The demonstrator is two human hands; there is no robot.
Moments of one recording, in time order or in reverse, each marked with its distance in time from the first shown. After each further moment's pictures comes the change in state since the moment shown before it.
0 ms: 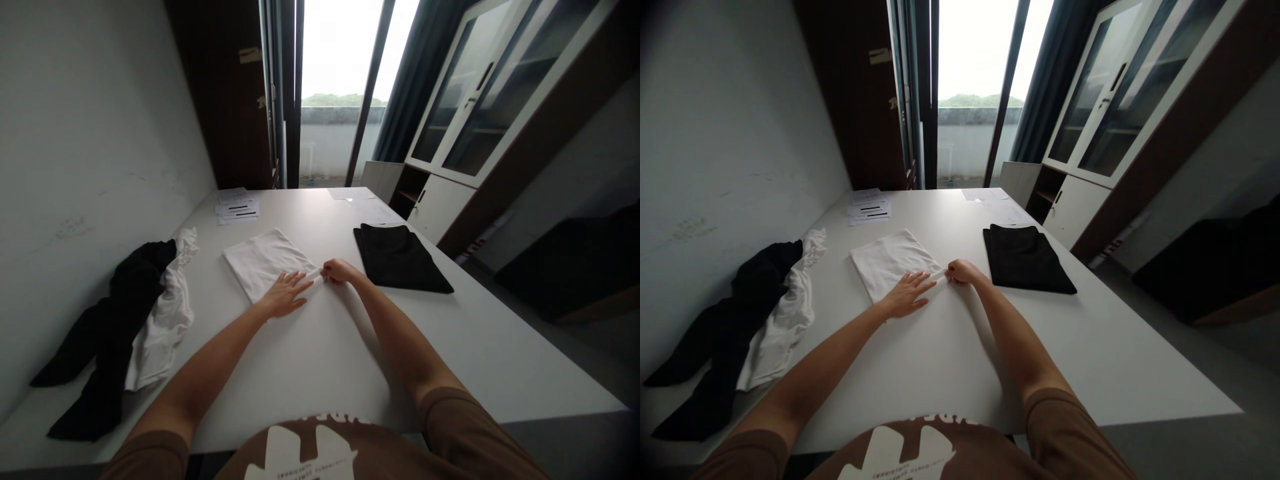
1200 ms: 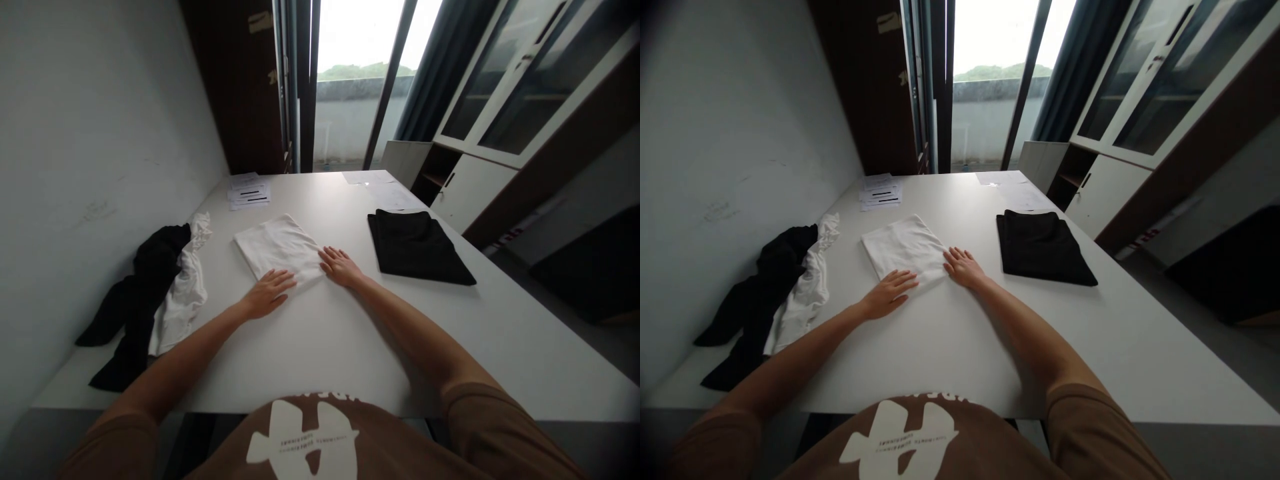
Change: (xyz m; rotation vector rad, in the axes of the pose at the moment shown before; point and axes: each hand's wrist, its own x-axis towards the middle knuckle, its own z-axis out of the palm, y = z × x) left_hand -0.086 -0.003 -0.029 -0.136 0.091 -0.016; right_hand -0.005 0.009 0.057 -0.354 0.292 -0.327
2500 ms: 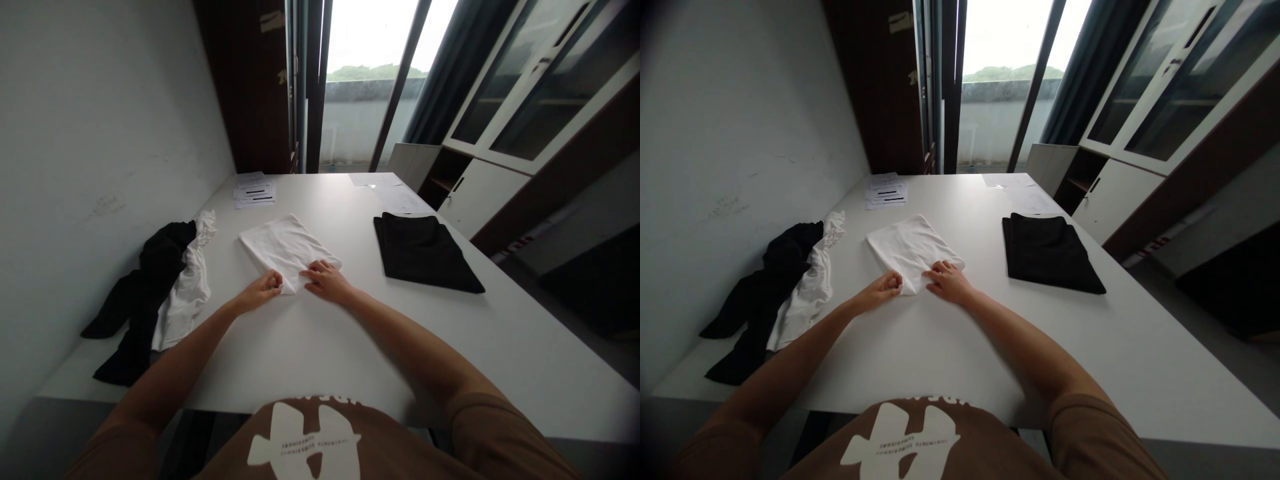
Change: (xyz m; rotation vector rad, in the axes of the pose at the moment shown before) left_hand -0.011 0.000 -0.014 -1.007 0.032 -0.414; right_hand -0.015 -0.075 -0.013 0.115 0.107 -0.363
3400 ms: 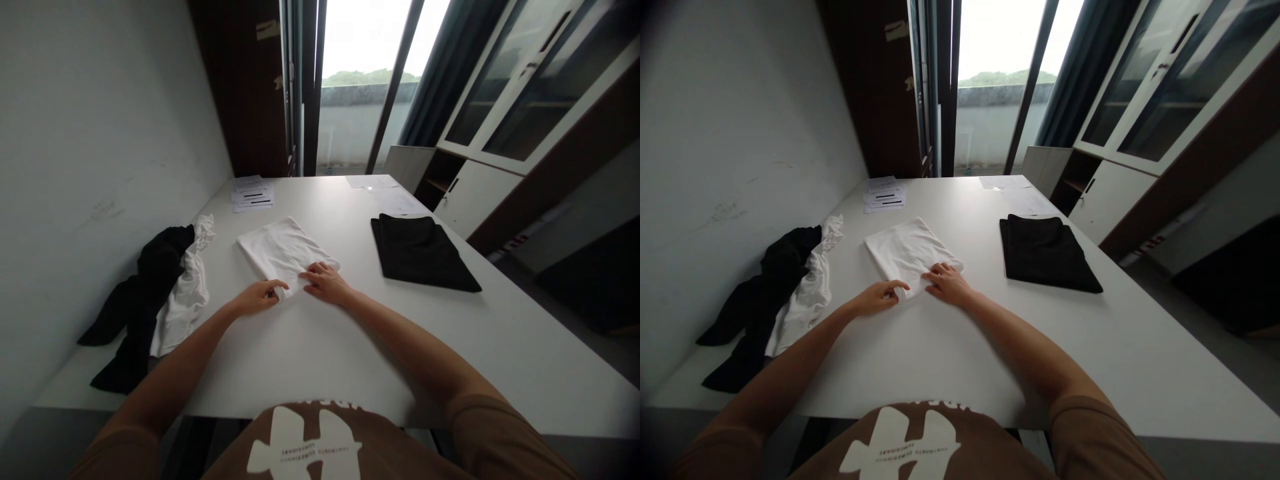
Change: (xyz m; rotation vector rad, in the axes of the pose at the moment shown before) left_hand -0.002 0.000 -0.009 0.472 -0.060 0.030; right_hand -0.001 0.002 0.003 0.010 0.029 -0.011
